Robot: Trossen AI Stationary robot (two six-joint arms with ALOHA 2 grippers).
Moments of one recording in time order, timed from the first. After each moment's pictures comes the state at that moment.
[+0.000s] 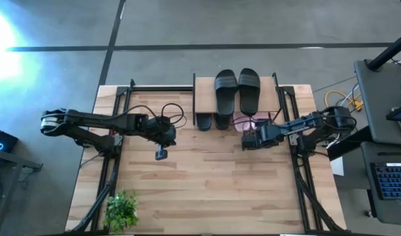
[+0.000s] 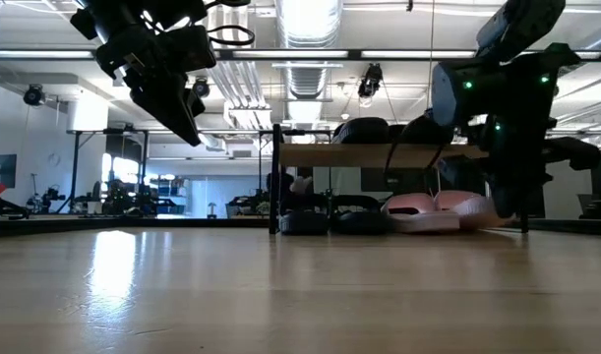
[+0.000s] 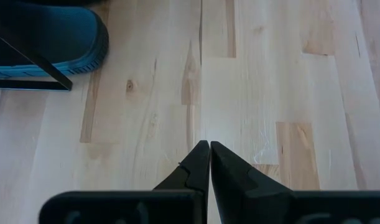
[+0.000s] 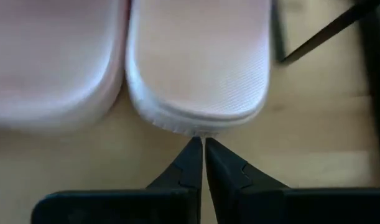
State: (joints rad) left arm 0.07 1.19 0.81 -0.50 0.07 0.01; right arm 0.02 1.51 0.71 -0.92 0.58 1.62
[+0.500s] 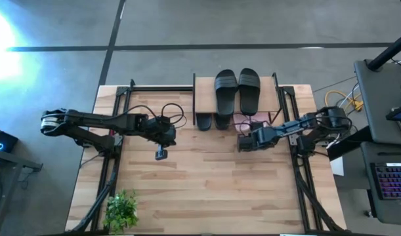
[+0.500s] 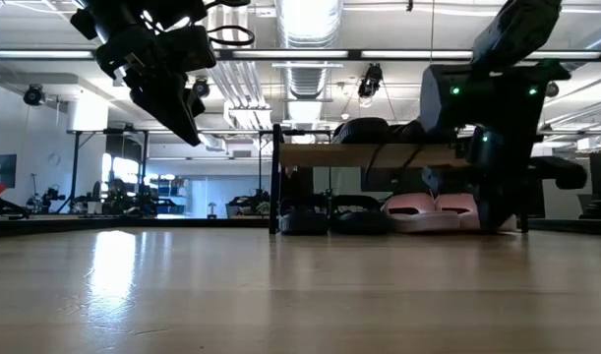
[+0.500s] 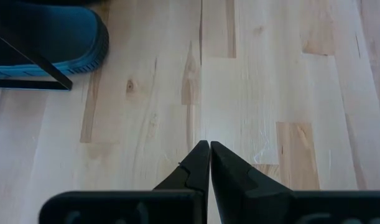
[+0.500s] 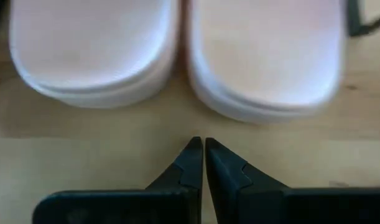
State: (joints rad) left arm 0.07 1.19 0.81 -0.51 0.07 0.01; right arm 0.04 1.58 0.71 -0.74 0.49 1.59
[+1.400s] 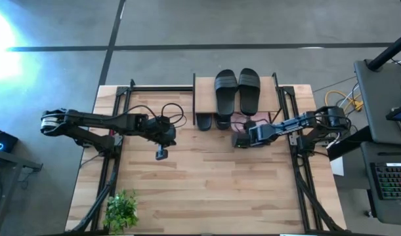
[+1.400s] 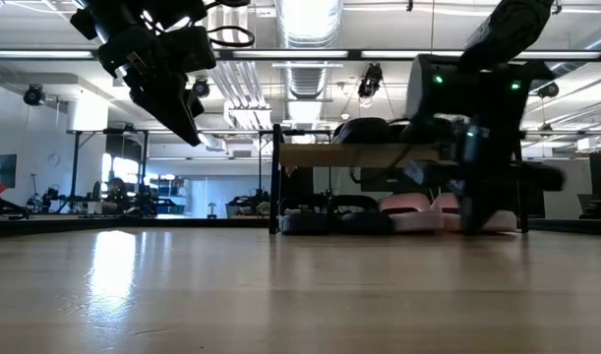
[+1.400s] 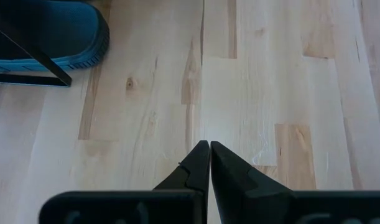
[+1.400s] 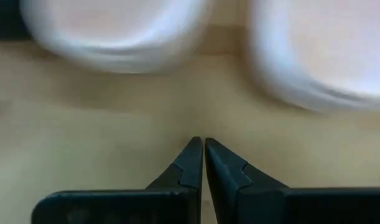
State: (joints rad) left arm 0.07 1.19 0.81 -0.51 0.07 -0.02; right arm -0.02 1.59 0.74 -0.57 0.40 1.39
